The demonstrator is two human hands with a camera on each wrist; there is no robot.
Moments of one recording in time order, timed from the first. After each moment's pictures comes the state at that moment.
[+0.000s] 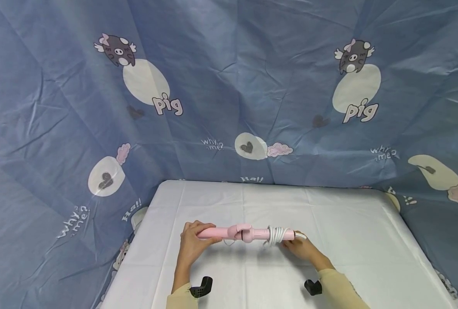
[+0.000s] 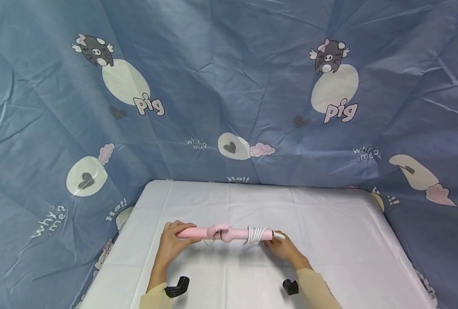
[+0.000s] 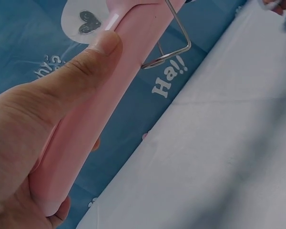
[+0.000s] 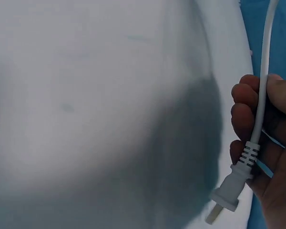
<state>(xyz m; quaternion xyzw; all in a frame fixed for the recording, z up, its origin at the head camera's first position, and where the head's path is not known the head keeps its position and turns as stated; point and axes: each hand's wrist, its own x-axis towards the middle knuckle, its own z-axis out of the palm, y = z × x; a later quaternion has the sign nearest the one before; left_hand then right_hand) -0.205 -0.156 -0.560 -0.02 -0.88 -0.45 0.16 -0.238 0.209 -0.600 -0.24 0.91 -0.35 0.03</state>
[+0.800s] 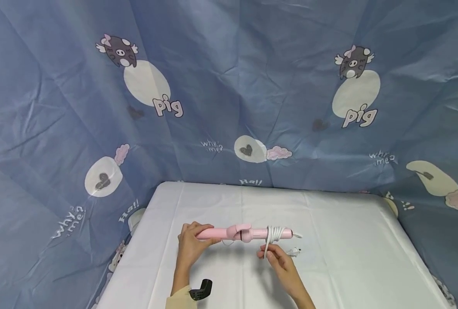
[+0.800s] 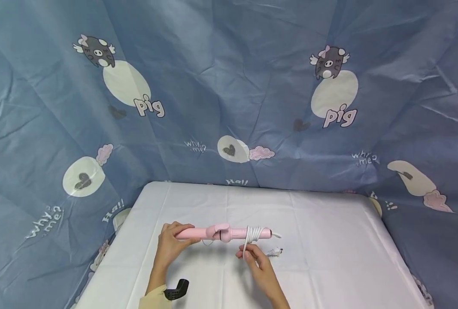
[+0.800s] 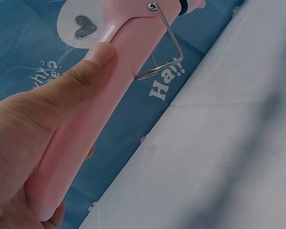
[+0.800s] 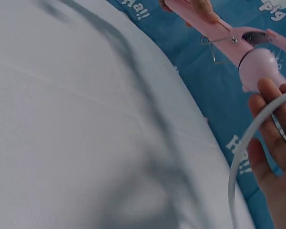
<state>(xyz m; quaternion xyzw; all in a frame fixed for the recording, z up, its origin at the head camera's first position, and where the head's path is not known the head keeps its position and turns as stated) -0.205 -0.149 -0.557 0.01 -0.88 -0.44 0.18 -0.161 0.142 -0.573 -0.16 0.73 -0.66 0.03</state>
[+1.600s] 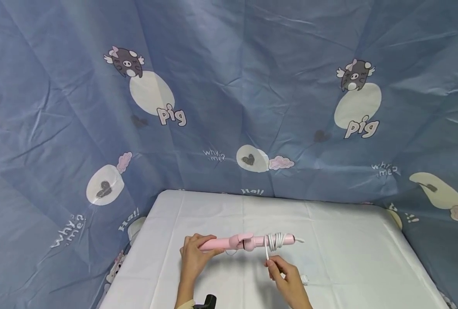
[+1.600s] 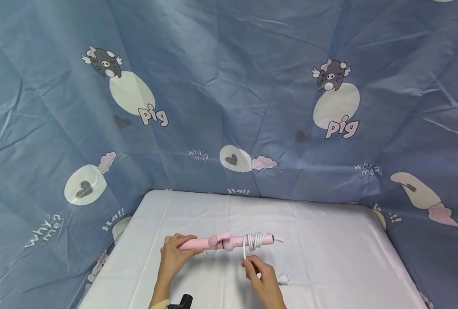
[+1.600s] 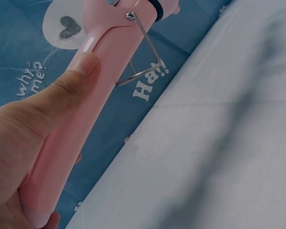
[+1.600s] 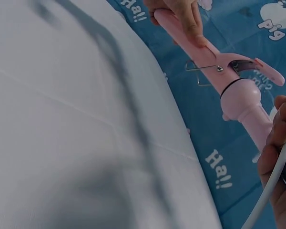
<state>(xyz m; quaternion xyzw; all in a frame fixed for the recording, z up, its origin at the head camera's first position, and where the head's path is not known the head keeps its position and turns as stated) -0.200 -0.141 -0.565 0.05 -0.88 -0.43 0.19 -0.144 0.125 -0.528 -0.09 0.81 -0.58 -0.07</state>
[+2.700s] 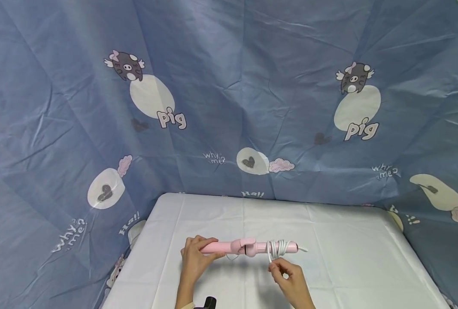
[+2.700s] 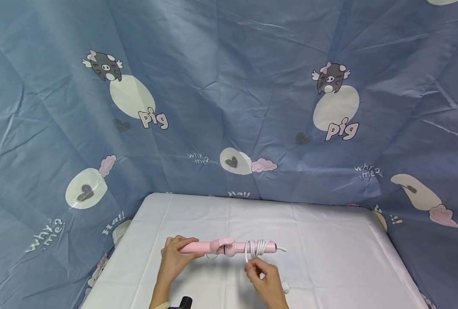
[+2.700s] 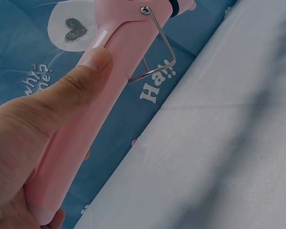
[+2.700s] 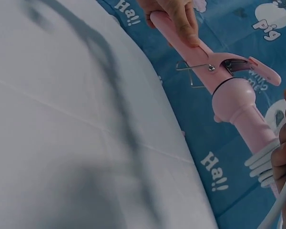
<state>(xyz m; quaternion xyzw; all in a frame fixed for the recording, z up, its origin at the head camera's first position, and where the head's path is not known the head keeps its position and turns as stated) -0.201 -0.141 -0.560 0.02 -0.88 -0.43 0.19 -0.159 0.135 -0.552 -0.15 0.80 -0.57 -0.14</state>
